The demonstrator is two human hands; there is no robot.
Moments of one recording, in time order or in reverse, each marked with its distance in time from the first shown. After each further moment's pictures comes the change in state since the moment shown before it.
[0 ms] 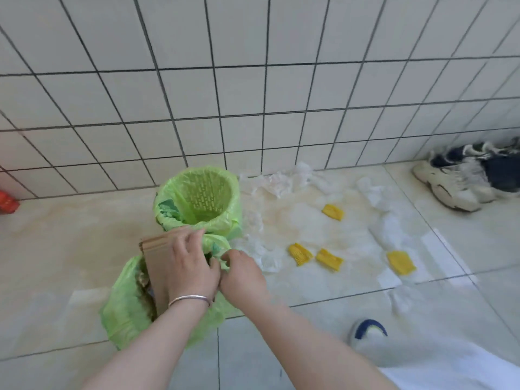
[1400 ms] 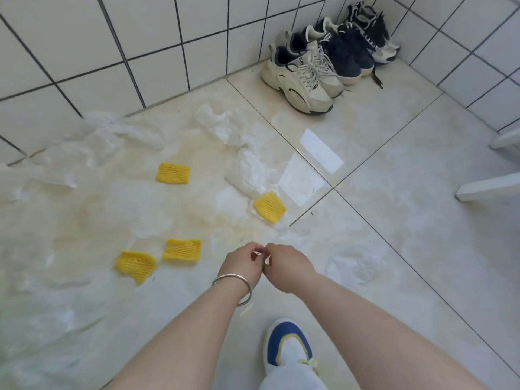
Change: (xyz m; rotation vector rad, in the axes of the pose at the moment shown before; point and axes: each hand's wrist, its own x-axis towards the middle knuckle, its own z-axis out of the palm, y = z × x) left_hand -0.072 0.259 0.342 -0.125 -1.153 0.183; right_hand 0.005 0.398 -0.150 -0.155 -0.054 0.672
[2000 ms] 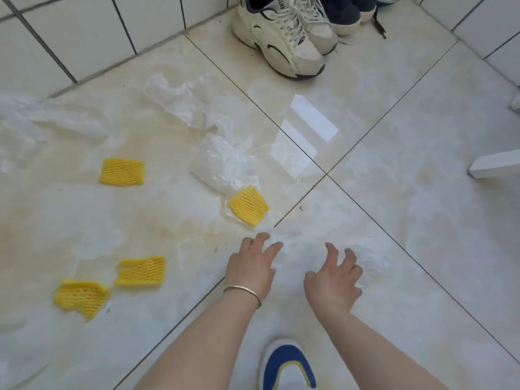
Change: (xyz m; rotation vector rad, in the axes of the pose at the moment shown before) left_hand 0.074 0.016 0.062 0.727 -0.088 0.350; right_hand 0.038 0.109 0.040 0.140 0.261 0.709
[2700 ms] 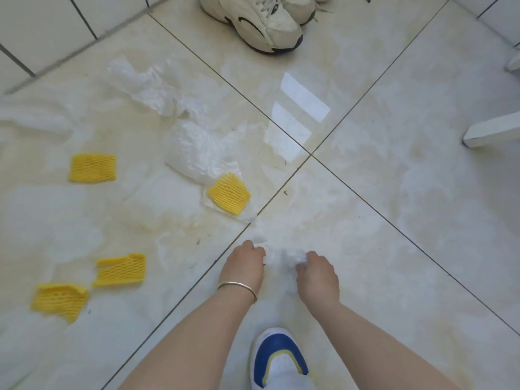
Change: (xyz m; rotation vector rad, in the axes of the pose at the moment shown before) left_hand 0.012 0.017 0.029 0.040 -0.156 -0.092; right_hand 0.008 0.023 0.014 0.144 -0.227 -0.098
